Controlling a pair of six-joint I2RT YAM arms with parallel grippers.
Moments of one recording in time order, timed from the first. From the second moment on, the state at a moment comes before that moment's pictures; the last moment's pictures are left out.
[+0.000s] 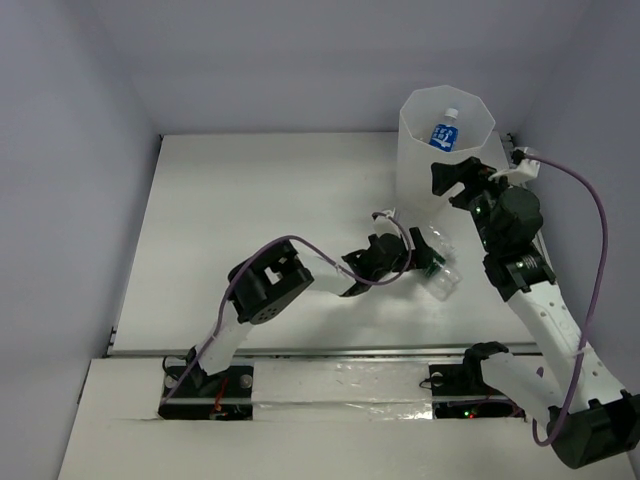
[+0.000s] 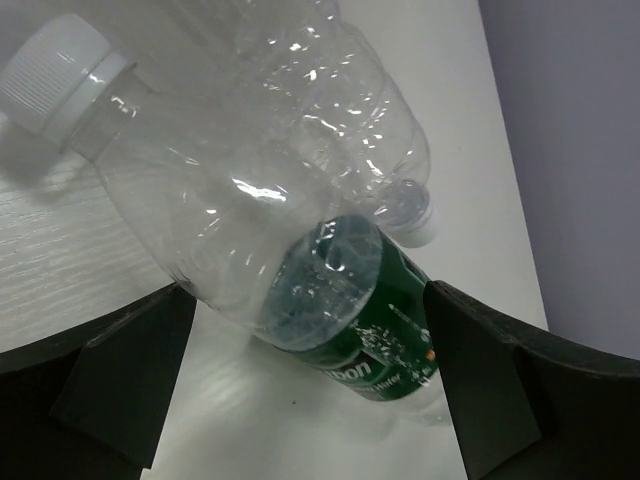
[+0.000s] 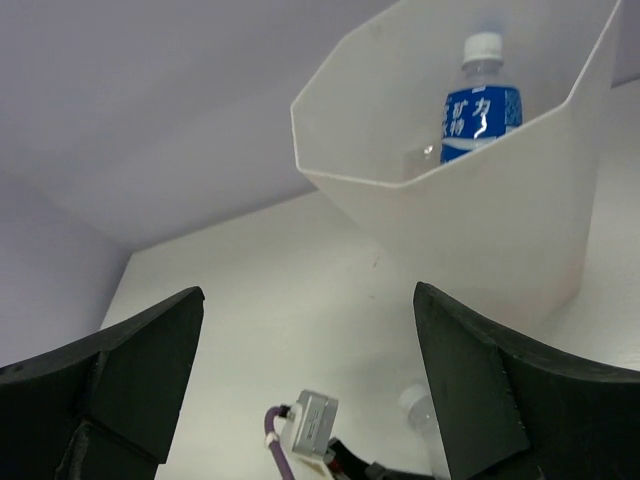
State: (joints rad) left arm -1.07 2.15 1.25 0.53 -0.24 -0.95; right arm 0.26 0.89 0.89 0.05 0.14 0.52
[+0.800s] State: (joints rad) left arm -1.03 1.97 0.96 0.60 -0.37 -0.88; right arm 0.26 0.91 0.63 -0.07 -0.02 0.57
